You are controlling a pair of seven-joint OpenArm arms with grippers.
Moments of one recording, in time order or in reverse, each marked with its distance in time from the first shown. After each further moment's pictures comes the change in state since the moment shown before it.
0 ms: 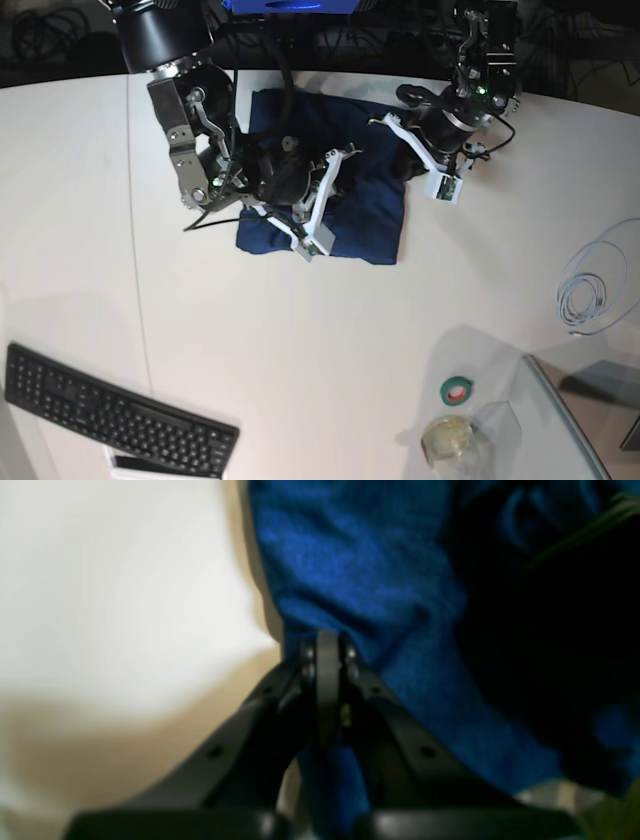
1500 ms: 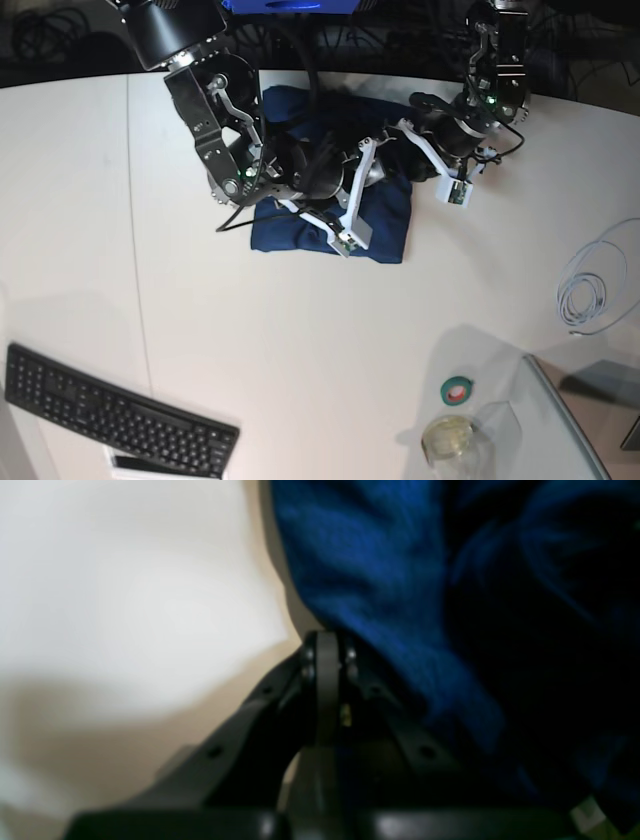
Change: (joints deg) left arm -2.6 -1.8 -1.4 -4.5 0.3 0.0 0.0; right arm -0.7 -0.5 -8.5 5.0 0.3 -6.0 -0.7
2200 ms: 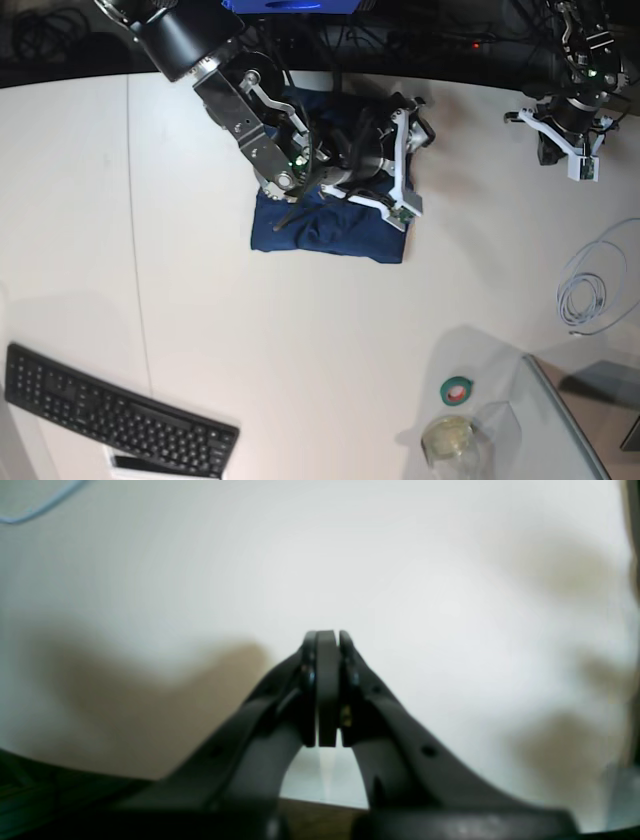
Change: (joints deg) left arm 7.3 -5.5 -23.3 5.0 -0.4 -1.1 0.0; right arm 4.0 0.0 -13.1 -4.6 -0.1 0.0 1.5
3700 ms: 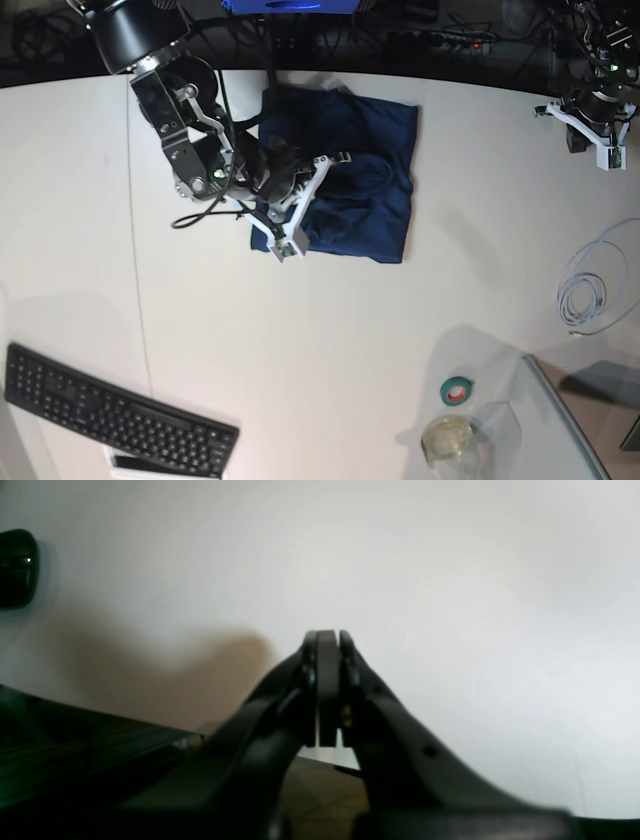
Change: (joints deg) left arm 0.0 -2.4 -5.8 -4.2 0.0 0.0 -0.5; right arm -3.3 6.6 12.4 2.9 0.3 -13.0 3.6
